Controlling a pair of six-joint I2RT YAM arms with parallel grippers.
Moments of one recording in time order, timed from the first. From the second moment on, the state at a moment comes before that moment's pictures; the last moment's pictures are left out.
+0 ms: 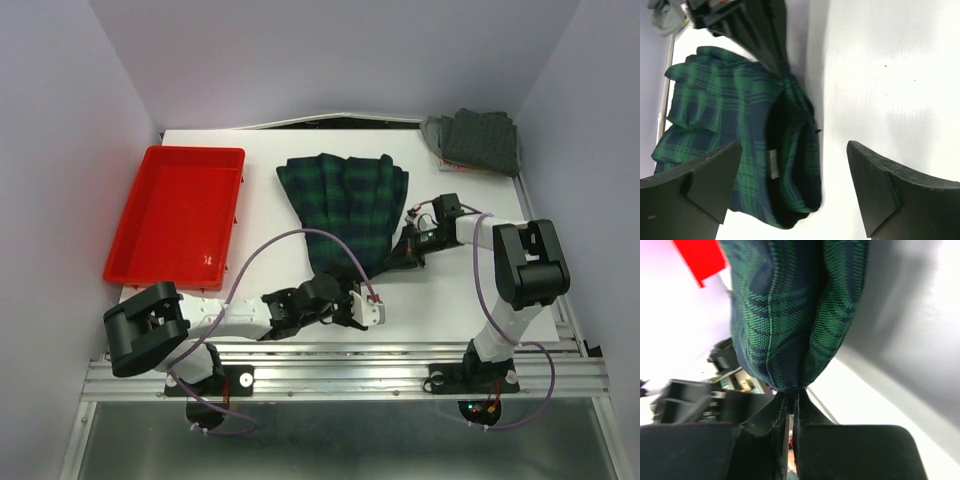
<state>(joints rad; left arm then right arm) -1.17 1.37 0.57 0.38 -0.10 0.70 0.12 1.80 0.93 -0.43 -1.01 0.44</state>
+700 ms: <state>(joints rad) -1.15 1.54 0.67 0.57 -0.22 0.49 0.12 1.75 0.93 -0.41 -1.07 0.56</state>
